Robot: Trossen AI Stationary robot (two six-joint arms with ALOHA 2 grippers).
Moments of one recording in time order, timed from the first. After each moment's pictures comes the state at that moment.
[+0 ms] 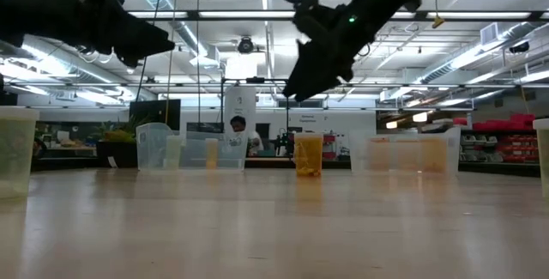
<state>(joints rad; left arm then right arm) -0.01 0.55 0.17 0.29 -0.15 -0.03 0.01 1.65 1.06 -0.18 0.31 0.25</state>
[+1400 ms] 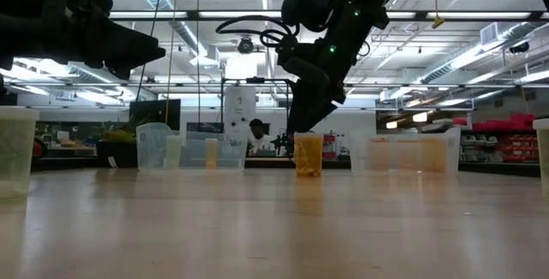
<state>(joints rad) -0.01 0.46 0.01 0.47 -0.15 -0.04 -0.10 1.82 1.23 -0.44 0.18 0.25</state>
